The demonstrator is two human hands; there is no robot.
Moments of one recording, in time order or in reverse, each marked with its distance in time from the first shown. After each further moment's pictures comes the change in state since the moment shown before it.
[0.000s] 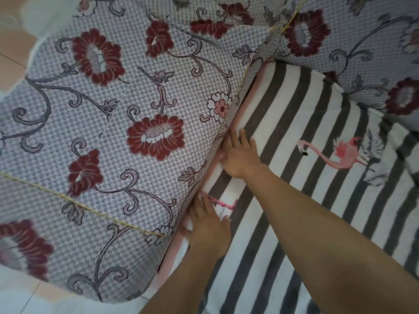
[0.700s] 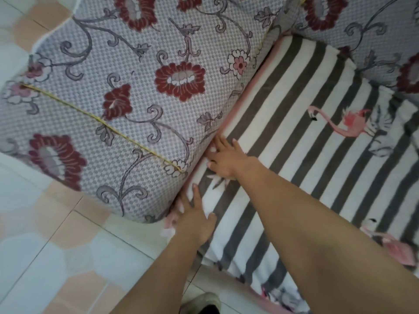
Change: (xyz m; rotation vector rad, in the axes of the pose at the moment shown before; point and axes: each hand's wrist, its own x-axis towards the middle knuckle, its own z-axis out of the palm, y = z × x) left_hand -0.060 -0.089 0.058 -0.062 -0.080 -0.113; right_hand -0.085 -0.058 0.069 -0.220 -0.227 -0.278
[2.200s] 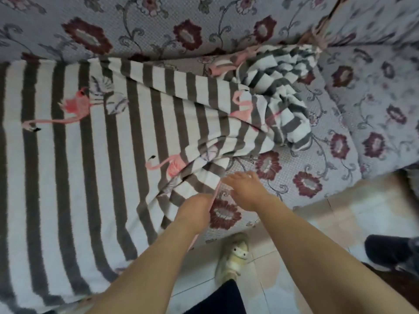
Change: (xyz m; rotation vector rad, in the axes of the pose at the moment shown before) left_hand -0.219 0.334 0.286 0.756 -0.260 0.890; right_hand -0.480 0.280 0.341 0.600 0.304 0.638
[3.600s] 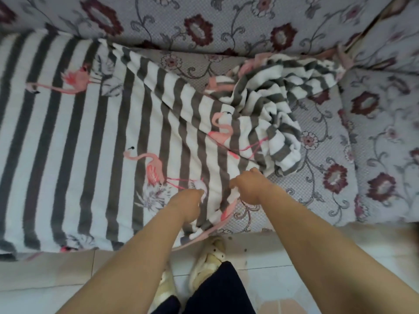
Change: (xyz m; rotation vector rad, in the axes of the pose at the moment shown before) left_hand 0.052 0.099 0.031 -0.048 -0.033 -0.184; right_hand 0.007 0.139 -0.035 -0.304 -0.131 -0.277
